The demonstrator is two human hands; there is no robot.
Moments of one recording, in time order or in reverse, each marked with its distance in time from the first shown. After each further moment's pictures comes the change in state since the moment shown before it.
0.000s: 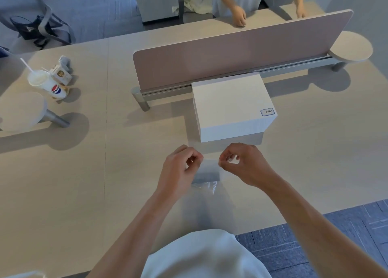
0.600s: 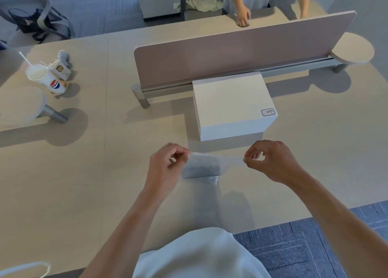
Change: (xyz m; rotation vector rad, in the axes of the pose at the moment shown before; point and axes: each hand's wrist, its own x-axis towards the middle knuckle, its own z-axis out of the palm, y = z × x) left_hand -0.003 -0.004 -0.023 -0.164 0.095 -0.147; right_hand -0.013 0.025 -0.050 -0.169 0.042 0.089
